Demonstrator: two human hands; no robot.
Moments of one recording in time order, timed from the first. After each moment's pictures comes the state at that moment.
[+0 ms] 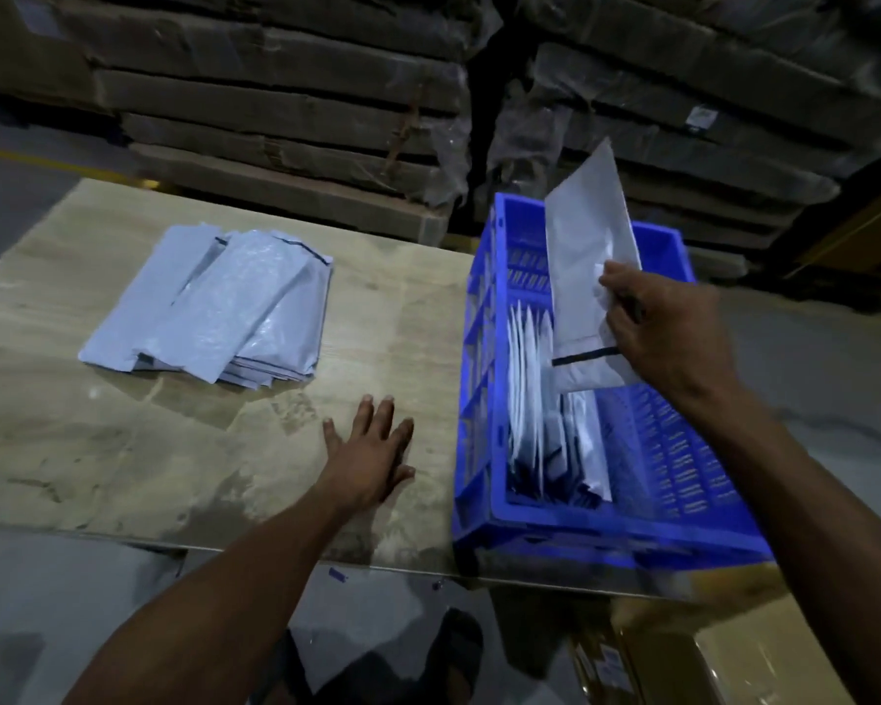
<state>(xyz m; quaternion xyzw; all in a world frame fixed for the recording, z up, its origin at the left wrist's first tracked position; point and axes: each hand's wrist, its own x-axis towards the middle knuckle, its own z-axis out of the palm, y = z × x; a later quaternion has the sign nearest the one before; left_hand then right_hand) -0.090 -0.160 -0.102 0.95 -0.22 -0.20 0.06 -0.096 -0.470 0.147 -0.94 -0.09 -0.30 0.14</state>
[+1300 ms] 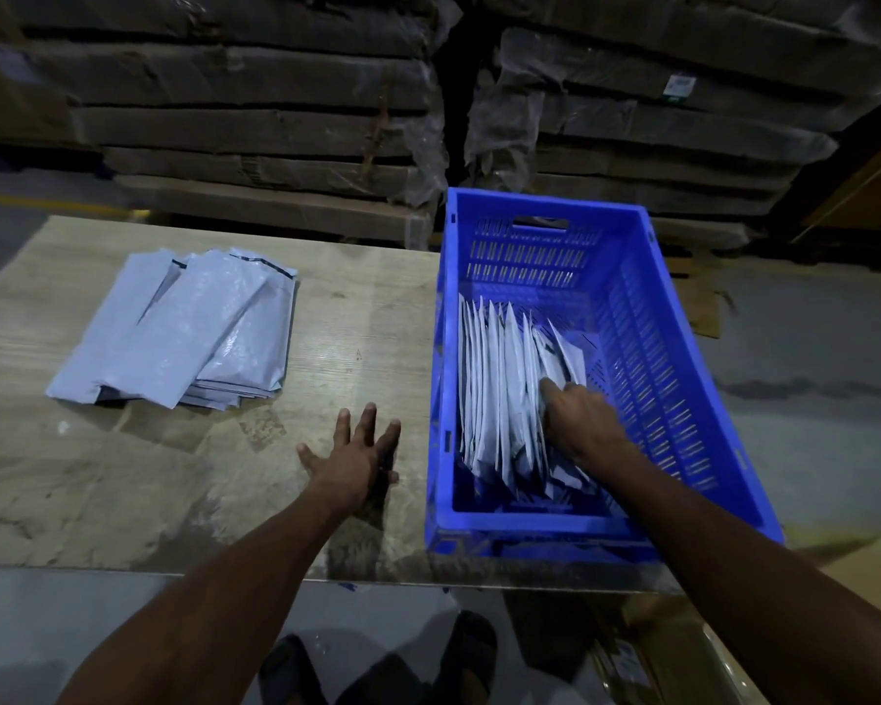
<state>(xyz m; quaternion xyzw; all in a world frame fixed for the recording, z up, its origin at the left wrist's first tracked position) -0.079 -0.195 -0.096 0.94 -0.15 -0.31 0.04 -0.120 -0.503 0.002 -1.00 0.04 0.08 -0.03</state>
